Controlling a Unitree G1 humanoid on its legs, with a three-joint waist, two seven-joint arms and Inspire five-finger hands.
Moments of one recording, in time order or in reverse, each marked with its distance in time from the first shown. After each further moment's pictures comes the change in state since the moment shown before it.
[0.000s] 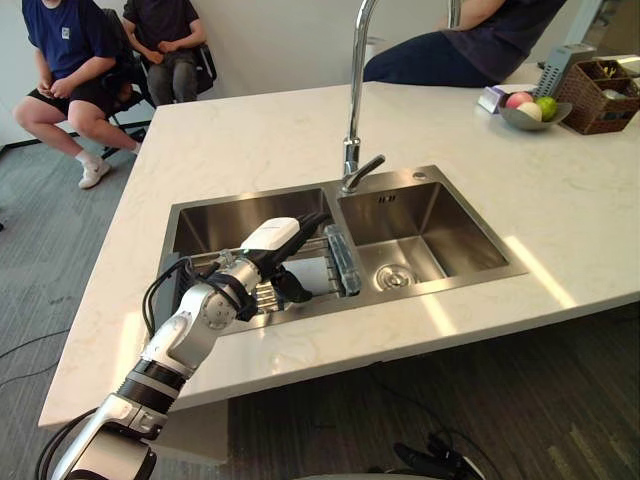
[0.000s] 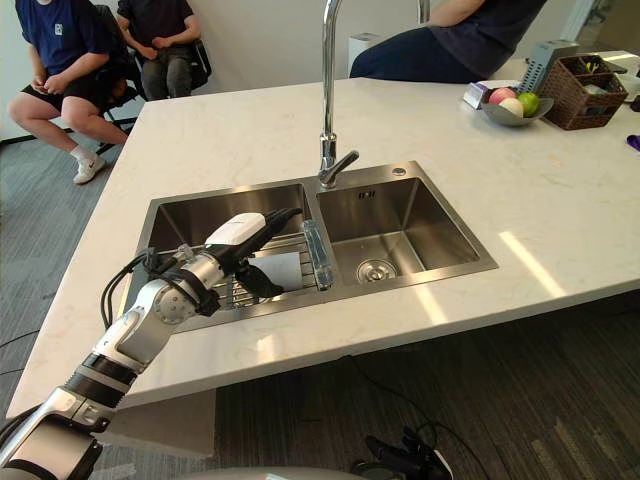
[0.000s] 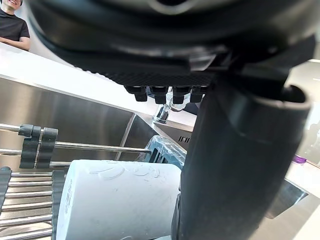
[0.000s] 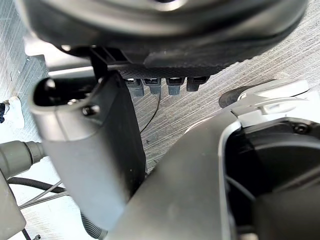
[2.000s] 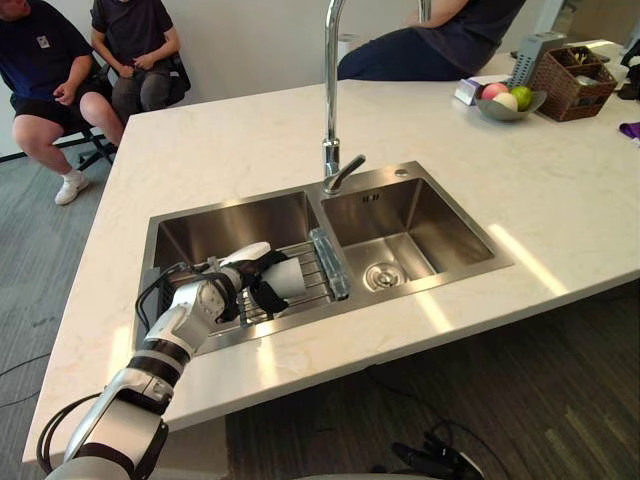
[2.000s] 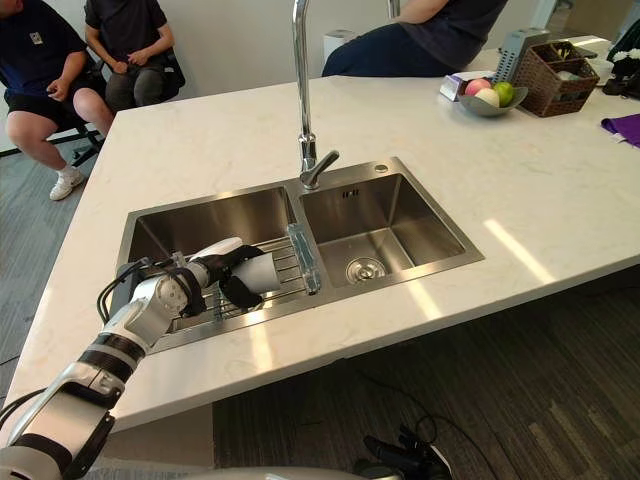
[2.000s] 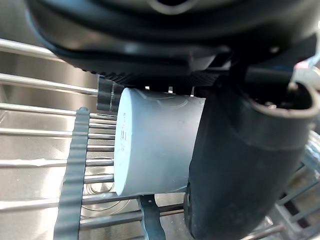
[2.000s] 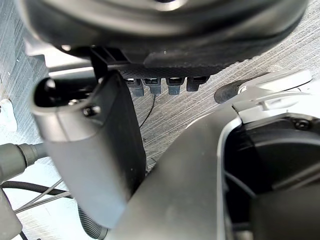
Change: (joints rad) left arm -0.059 -0.063 0.049 0.381 -0.088 0.092 -0.008; right arm -0.012 -0.021 0.037 -0.024 -0.013 0.058 0.022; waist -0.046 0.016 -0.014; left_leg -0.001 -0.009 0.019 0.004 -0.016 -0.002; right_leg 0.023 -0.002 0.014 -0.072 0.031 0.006
